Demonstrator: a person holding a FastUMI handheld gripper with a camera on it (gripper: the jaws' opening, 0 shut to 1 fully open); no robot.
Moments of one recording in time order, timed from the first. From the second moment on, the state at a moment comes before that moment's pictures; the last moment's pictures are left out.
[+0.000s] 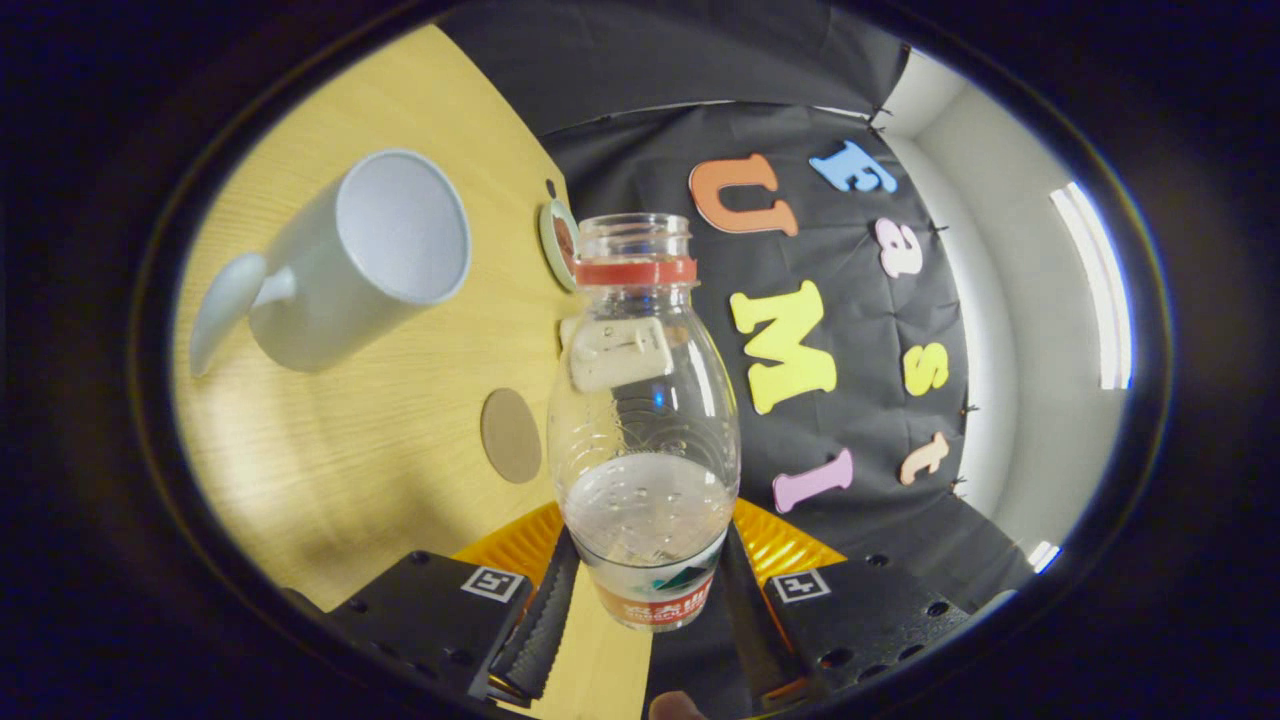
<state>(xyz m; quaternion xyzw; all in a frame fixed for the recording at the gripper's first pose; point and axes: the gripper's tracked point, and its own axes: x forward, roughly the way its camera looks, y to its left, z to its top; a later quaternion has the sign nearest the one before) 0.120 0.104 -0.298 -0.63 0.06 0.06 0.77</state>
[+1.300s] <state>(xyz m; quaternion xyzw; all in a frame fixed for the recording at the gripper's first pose) 0.117 0.126 -0.276 -0.74 0.03 0.06 0.67</state>
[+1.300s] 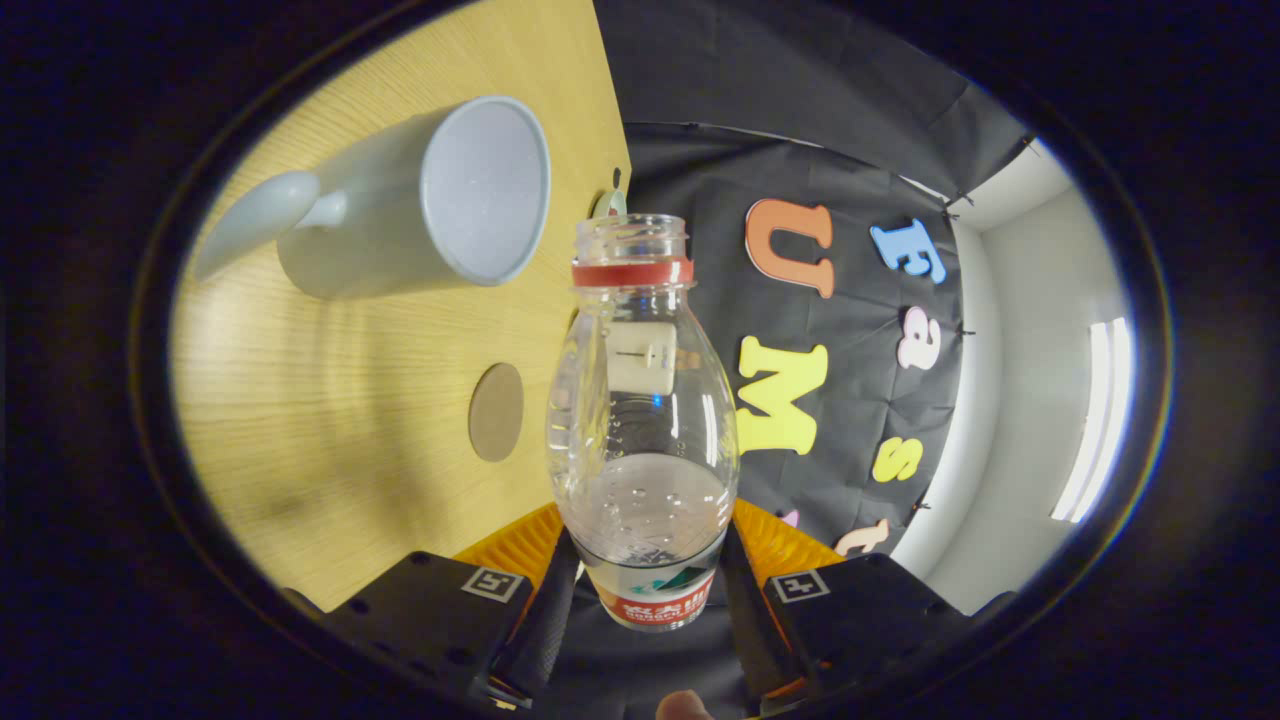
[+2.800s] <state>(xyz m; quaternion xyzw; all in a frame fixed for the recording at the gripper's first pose) 0.119 0.127 -0.237 -0.78 0.01 0.04 0.62</state>
